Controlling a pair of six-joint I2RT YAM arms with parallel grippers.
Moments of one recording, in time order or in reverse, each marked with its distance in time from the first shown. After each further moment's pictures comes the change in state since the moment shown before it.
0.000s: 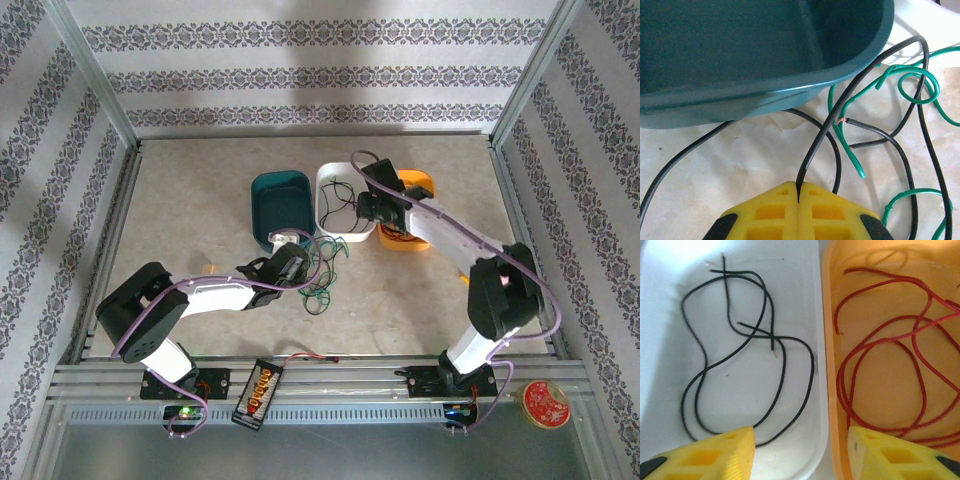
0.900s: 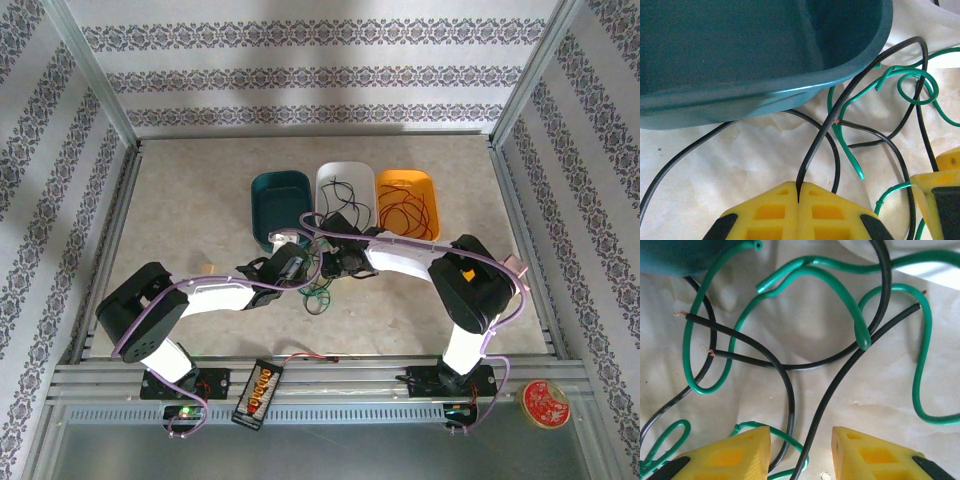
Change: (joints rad) left arm 0.000 0.000 0.000 0.003 0.000 0.000; right arm 0.257 0.153 -0.183 0.119 -0.218 -0.022
